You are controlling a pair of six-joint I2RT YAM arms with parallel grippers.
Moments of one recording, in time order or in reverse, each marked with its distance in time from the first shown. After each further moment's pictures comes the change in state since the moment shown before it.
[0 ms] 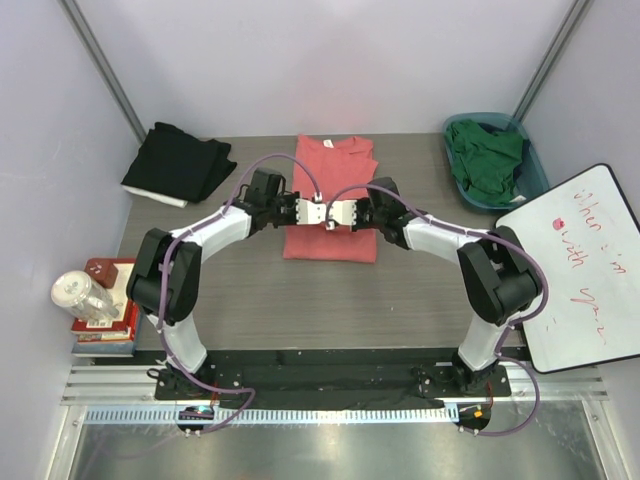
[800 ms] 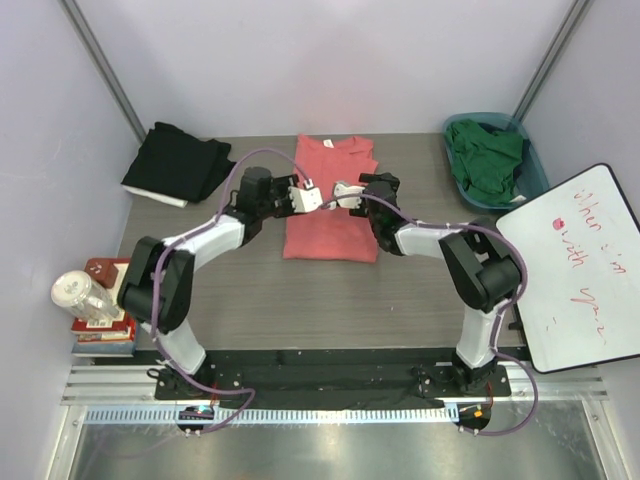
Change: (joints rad) left arm 0.011 -0.037 -0.093 0.367 -0.097 -0.146; right arm 0.006 0.150 -0.045 0.489 0.487 0.023
